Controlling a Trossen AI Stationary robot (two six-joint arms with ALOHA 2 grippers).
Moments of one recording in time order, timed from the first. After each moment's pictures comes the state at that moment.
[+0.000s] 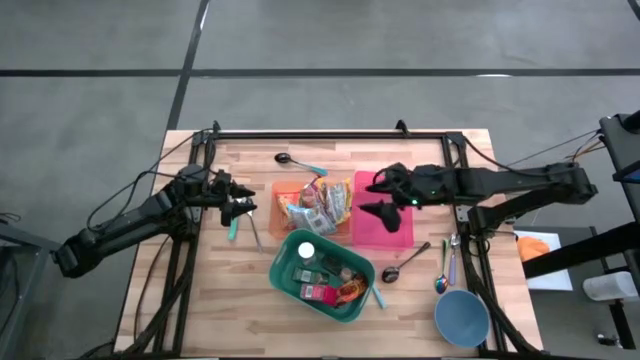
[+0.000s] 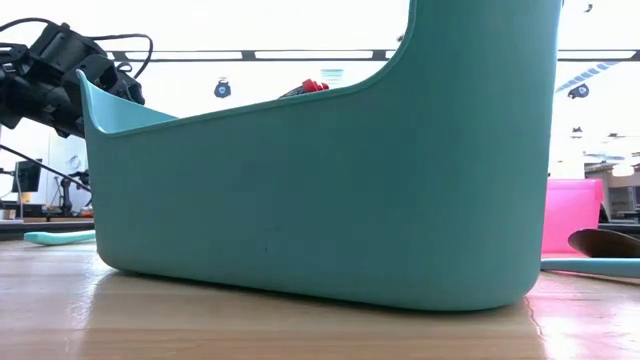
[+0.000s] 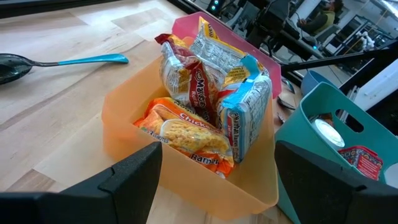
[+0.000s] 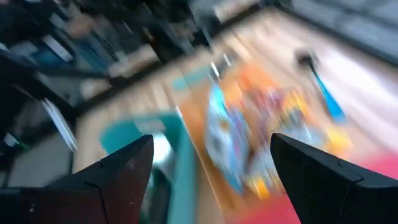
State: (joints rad) left arm 0.64 0.36 0.11 -0.14 0.53 -0.30; right arm 0.06 1.11 0.98 -0.33 0.17 0.56
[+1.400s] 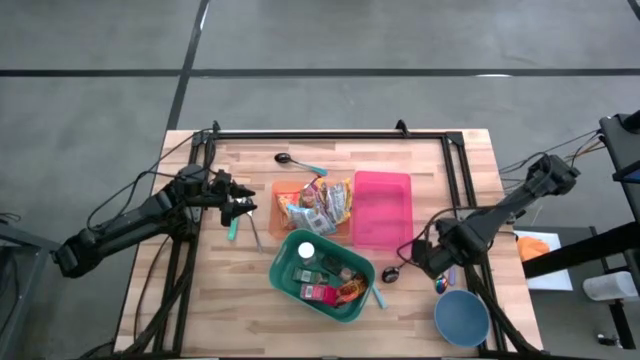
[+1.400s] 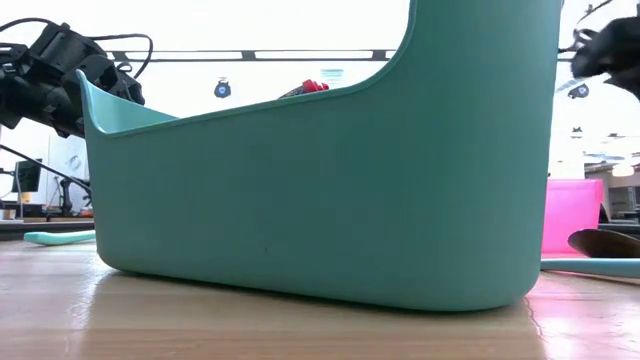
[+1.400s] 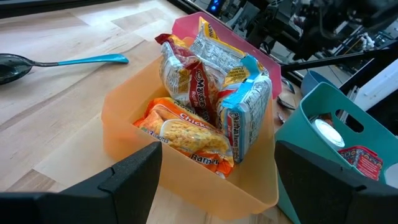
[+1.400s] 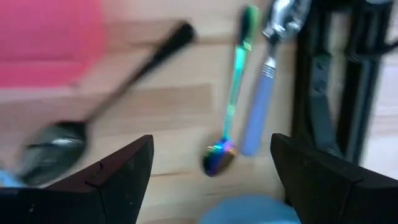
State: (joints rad) left arm 0.64 0.36 0.11 -0.14 0.53 -0.30; right arm 0.60 1.26 0.91 -1.29 -0.04 2.27
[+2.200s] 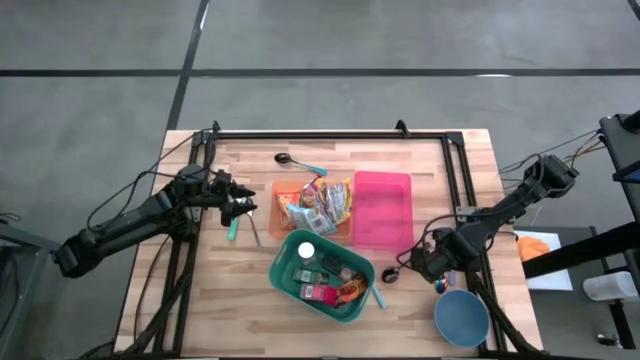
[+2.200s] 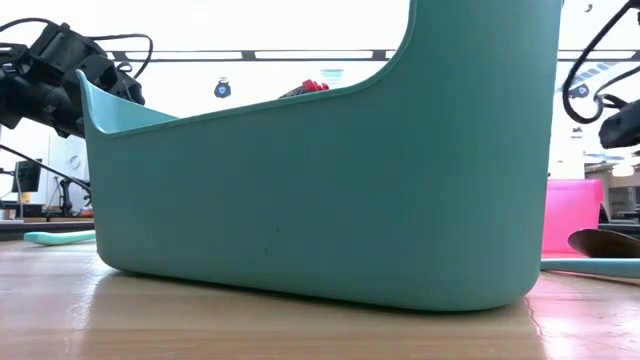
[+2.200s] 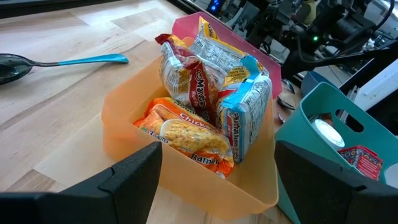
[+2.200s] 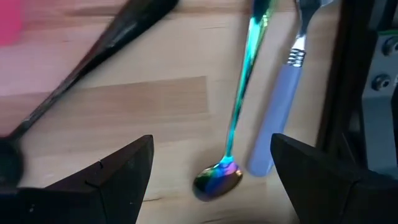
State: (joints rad) left arm 0.64 0.36 0.11 -0.14 0.53 -0.30; right arm 0.62 1.28 0.66 -0.98 -0.13 2.30
